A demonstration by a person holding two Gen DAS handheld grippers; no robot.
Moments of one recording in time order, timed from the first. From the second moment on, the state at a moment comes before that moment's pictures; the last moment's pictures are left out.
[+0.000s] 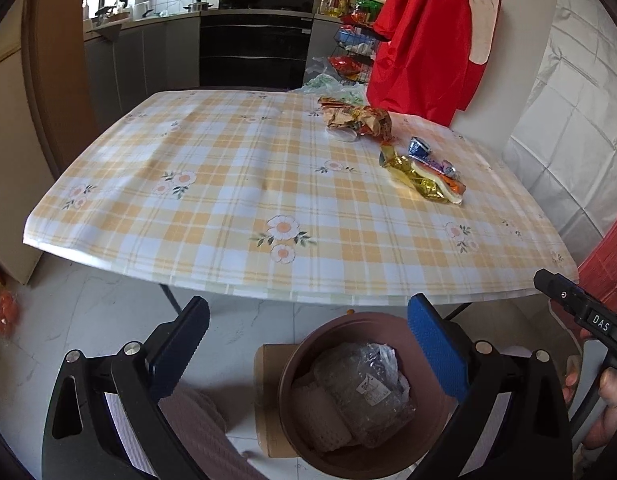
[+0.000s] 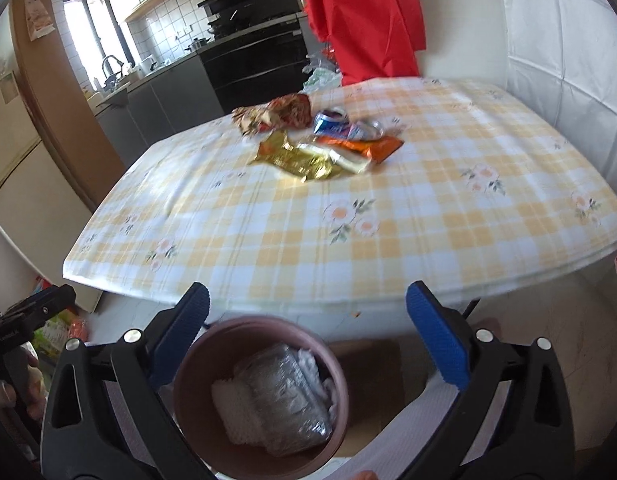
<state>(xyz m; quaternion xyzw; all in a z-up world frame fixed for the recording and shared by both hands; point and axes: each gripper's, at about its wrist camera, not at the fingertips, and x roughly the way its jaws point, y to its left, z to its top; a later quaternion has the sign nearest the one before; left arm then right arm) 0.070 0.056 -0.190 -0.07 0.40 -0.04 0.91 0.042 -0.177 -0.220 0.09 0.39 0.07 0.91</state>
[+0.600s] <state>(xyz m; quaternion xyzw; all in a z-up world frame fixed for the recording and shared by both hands) 0.319 -0.044 -0.241 -0.20 0.45 -0.13 0.86 0.153 -0.256 -0.230 0.09 0.40 0.04 0.91</state>
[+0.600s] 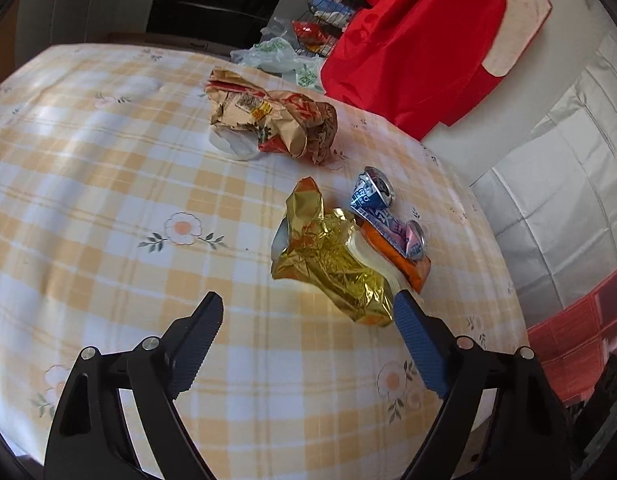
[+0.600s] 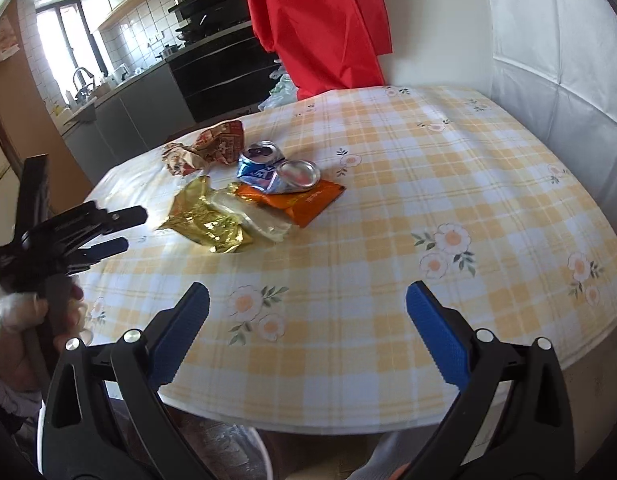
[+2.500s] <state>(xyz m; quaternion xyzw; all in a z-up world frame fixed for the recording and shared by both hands) 0.162 0.085 -0.215 -0.20 0.41 -0.14 0.88 0.241 -0.129 -0.266 -0.07 0.47 0.21 0.86</state>
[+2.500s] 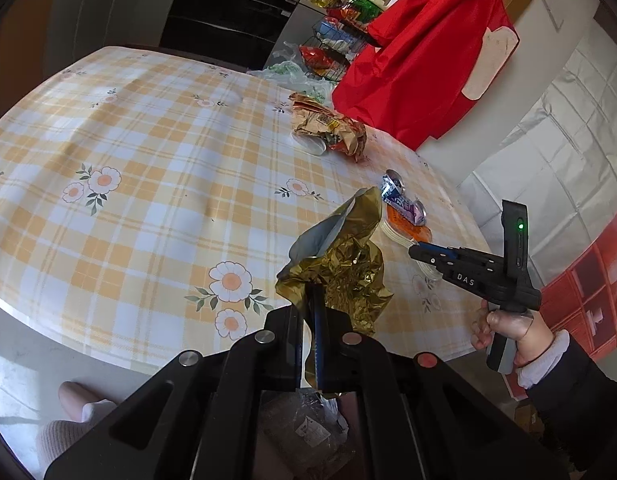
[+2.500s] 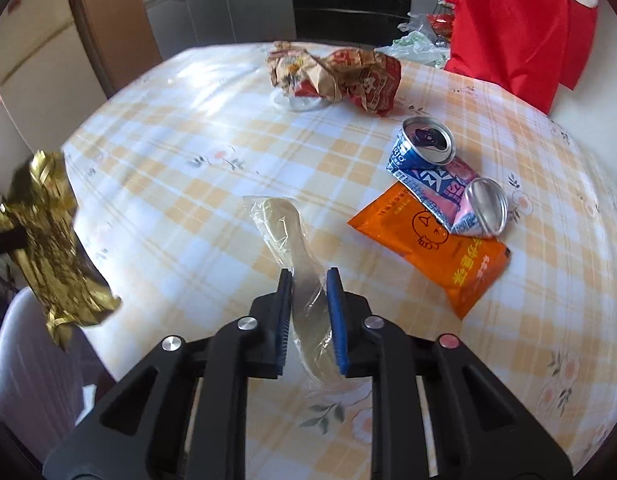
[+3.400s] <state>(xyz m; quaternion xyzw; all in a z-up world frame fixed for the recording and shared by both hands) 0.064 0.018 -0.258 -0.13 0.52 -0.20 0.82 0.051 -0.164 -0.190 0.09 0.37 0.21 0.90</state>
